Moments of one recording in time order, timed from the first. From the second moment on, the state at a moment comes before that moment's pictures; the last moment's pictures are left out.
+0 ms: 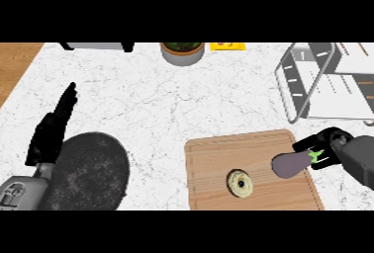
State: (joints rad) left arm -0.17 0.41 -0.10 -1.42 -0.01 0.21 0.05; right arm -0.69 -0.82 1.08 -0.97 -1.02 -0.20 1.06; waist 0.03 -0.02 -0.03
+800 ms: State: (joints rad) left arm -0.15 0.41 -0.08 -1.41 0.00 0.21 0.06; right arm -1.09 -0.70 1.16 -1.29 -0.28 -0.73 0.65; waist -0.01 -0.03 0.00
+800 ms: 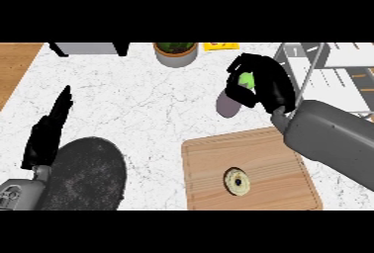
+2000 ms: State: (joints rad) left arm -0.16 0.39 -0.05 -1.45 -0.04 0.18 0.07; right arm -1.07 -0.99 0.86 -1.31 0.03 -0.49 0.64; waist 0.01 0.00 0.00
